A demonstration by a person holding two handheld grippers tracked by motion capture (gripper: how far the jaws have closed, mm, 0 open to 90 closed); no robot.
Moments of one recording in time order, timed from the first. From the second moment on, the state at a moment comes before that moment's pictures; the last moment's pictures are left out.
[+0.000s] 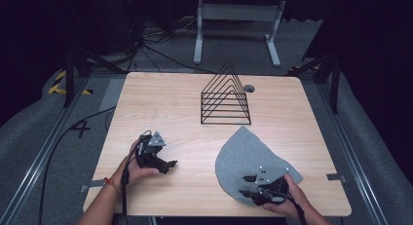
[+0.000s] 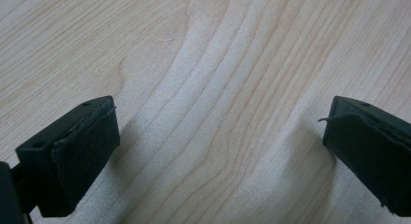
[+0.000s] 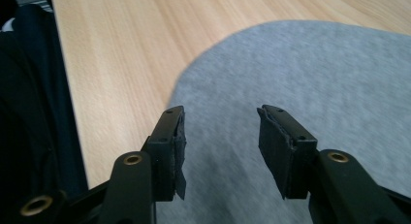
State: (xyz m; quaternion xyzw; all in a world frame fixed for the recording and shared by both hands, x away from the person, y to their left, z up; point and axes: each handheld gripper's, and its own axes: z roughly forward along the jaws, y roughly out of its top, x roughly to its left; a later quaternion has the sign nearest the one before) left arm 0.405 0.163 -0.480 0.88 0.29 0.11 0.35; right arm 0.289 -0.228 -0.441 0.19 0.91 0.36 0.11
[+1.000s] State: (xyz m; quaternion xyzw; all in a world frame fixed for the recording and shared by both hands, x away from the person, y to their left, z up) left arm 0.405 0.162 -0.480 0.88 0.29 0.11 0.35; right arm 0.308 -0.180 -0.454 0.20 0.92 0.31 0.10
